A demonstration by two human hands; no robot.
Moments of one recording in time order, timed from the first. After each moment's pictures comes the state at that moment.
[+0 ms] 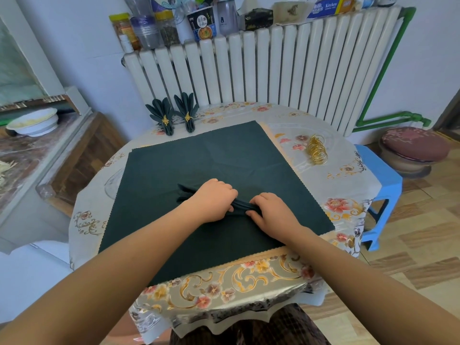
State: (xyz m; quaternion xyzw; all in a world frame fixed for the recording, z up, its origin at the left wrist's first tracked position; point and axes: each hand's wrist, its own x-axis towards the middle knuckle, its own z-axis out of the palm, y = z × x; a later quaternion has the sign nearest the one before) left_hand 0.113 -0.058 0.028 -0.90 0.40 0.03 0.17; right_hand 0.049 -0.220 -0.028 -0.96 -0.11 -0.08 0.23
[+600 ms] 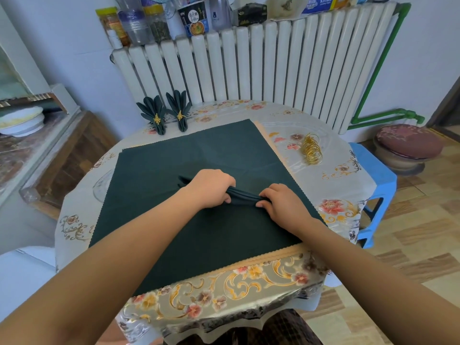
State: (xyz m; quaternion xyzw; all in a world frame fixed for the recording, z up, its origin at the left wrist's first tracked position) left_hand 0.135 -0.080 0.047 -0.93 0.34 0.07 0.09; right_hand 0.065 -0.259 -0.024 -0.97 -0.08 -0.07 0.21
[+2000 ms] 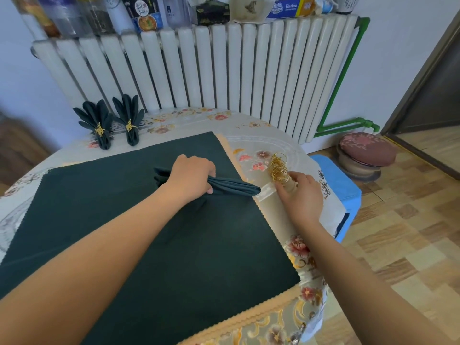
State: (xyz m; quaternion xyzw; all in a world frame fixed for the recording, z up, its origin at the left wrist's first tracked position) left_hand 0.226 -0.163 0.049 -0.96 0.29 0.01 0.04; right_hand 0.129 -0.375 -0.035 -0.89 0.27 -0.24 0.28
